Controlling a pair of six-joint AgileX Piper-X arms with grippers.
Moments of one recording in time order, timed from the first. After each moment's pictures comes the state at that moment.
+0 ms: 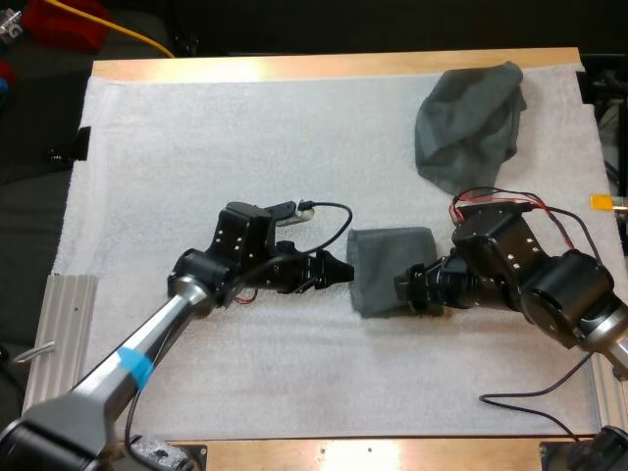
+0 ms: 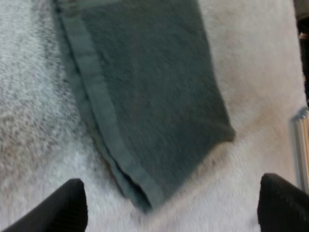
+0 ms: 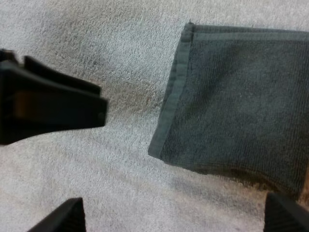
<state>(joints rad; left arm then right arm) -0.38 1.44 -0.75 0.37 0.70 -2.30 0.69 1.14 -1.05 1.00 -0.11 -1.36</state>
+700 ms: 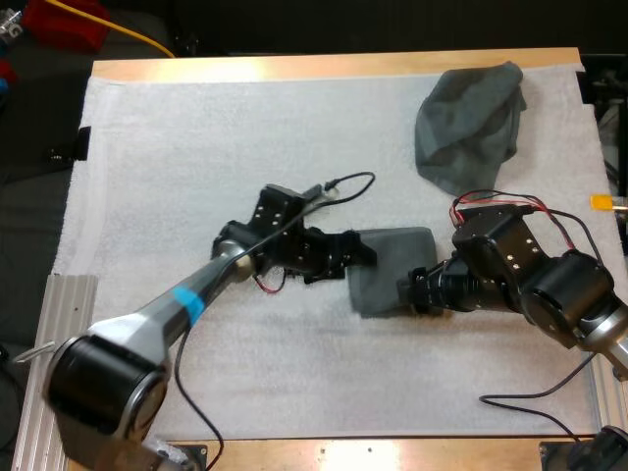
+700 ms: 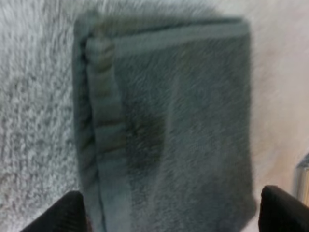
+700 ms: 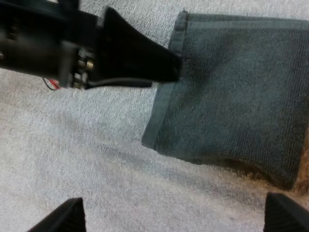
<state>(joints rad) -0.44 1.74 -0.93 0.34 0.73 -2.48 0.69 1.14 -1.05 1.03 -0.11 -1.37</state>
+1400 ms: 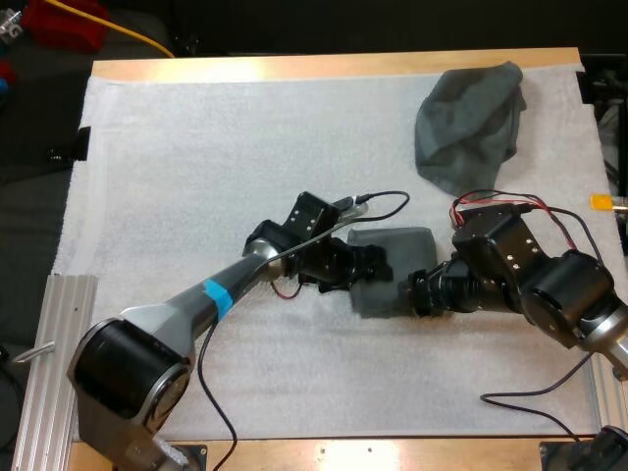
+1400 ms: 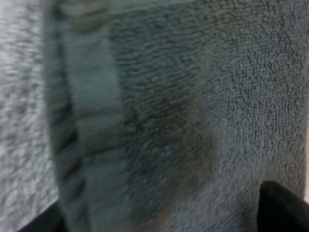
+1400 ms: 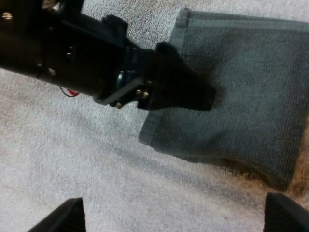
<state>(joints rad) -0.55 1.81 -1.01 0.43 0.59 -2.48 0.69 1.14 -1.05 1.04 -0.11 -1.40</state>
